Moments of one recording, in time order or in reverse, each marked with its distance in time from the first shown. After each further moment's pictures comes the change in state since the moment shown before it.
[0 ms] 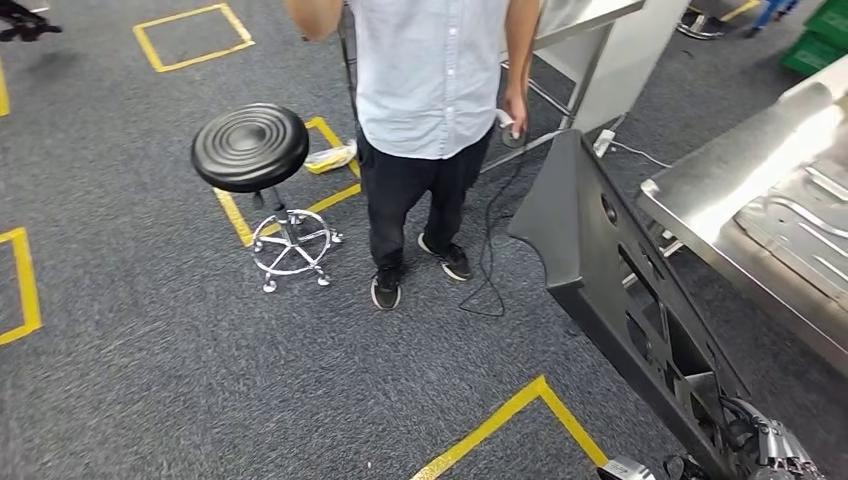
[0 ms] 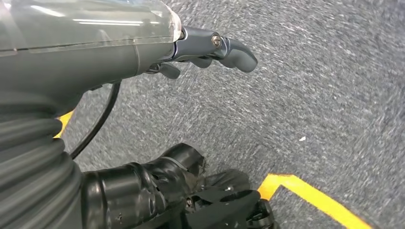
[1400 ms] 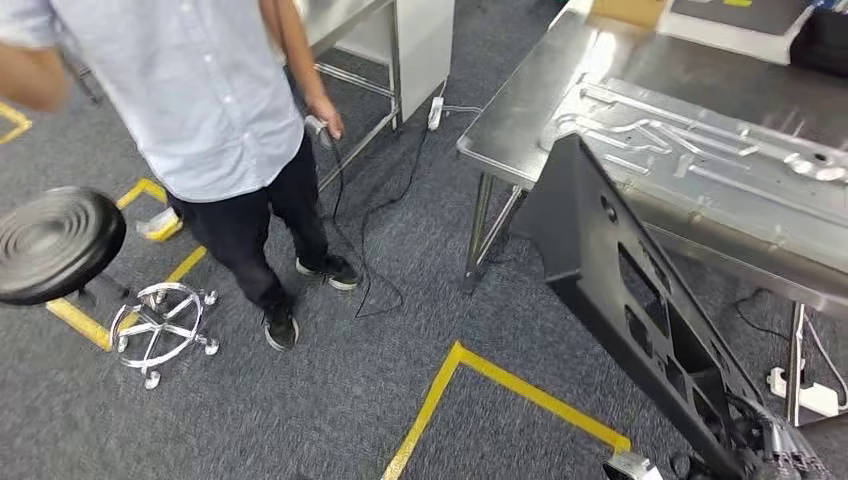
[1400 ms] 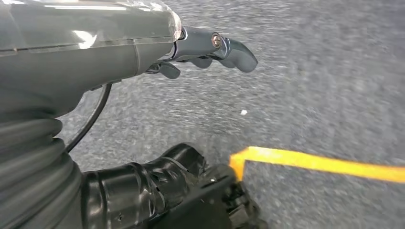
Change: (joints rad) left arm -0.009 -0.003 0.001 0.000 0.002 0.000 -0.016; right arm -0.013 -0.029 -0.002 0.005 0.021 0.000 0.037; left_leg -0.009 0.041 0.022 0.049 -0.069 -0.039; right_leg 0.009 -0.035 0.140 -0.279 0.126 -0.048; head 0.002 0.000
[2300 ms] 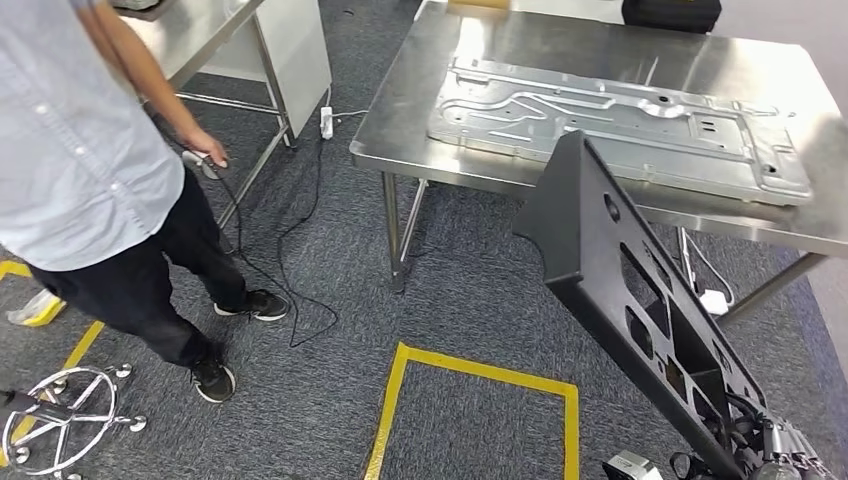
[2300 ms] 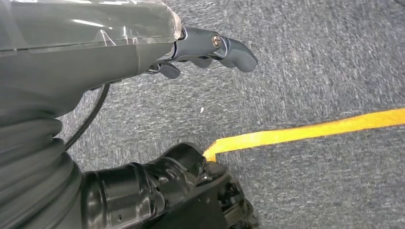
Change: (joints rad) left arm 0.005 0.000 0.010 0.000 0.015 -0.041 -0.052; right arm 0.002 -0.004 0.000 0.003 0.002 0.000 -0.004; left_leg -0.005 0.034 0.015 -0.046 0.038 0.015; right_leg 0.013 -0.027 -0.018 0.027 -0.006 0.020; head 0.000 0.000
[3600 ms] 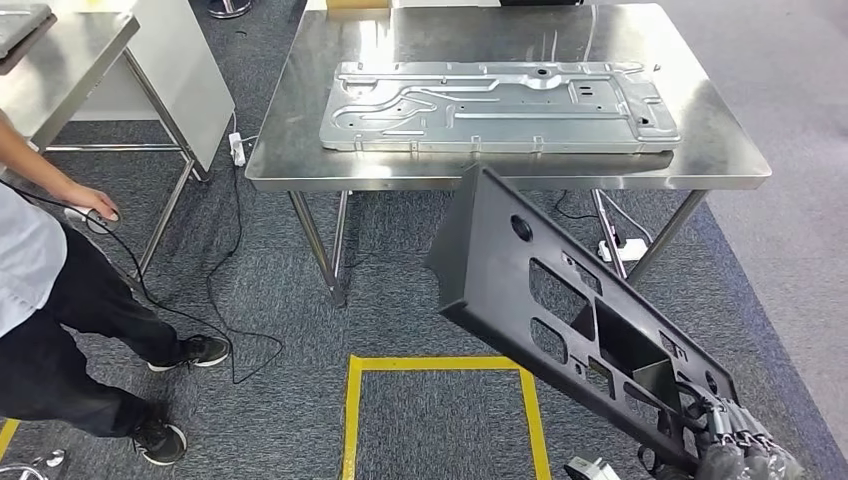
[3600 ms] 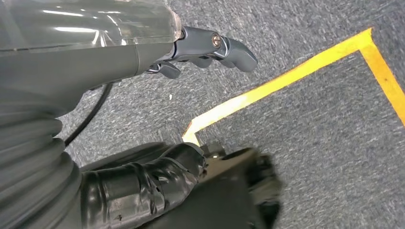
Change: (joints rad) left arm 0.005 0.005 0.003 0.000 -0.020 -0.070 -0.023; right arm -0.012 -0.041 0.082 0.034 0.121 0.000 0.009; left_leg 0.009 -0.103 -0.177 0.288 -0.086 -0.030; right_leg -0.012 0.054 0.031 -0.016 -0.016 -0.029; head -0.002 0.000
